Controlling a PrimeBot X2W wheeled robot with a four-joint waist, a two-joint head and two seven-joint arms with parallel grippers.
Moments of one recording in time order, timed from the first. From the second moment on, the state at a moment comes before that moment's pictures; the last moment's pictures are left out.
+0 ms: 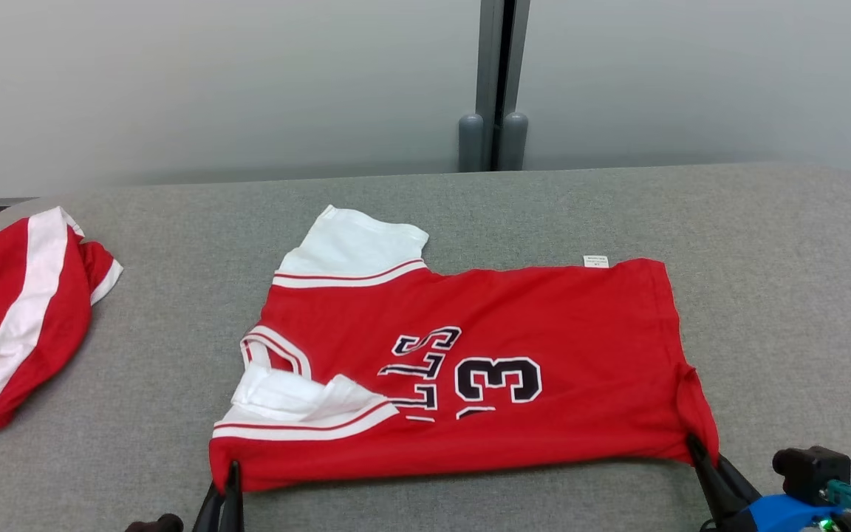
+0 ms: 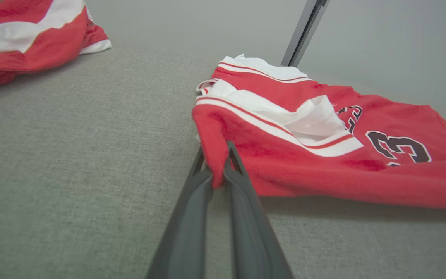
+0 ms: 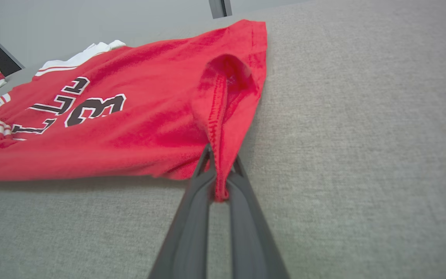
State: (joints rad) left arm 0.08 0.11 -0.15 0.39 -0.37 -0.05 -0.26; right arm -0.07 -0.25 0.19 0.49 0.48 0.13 -0.15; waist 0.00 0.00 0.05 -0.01
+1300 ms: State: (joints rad) left arm -0.01 0.13 -0.01 0.19 -0.27 -0.02 -0.26; right arm -0.10 -0.11 0.04 0.22 0.27 0.13 -0.20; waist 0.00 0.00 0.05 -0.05
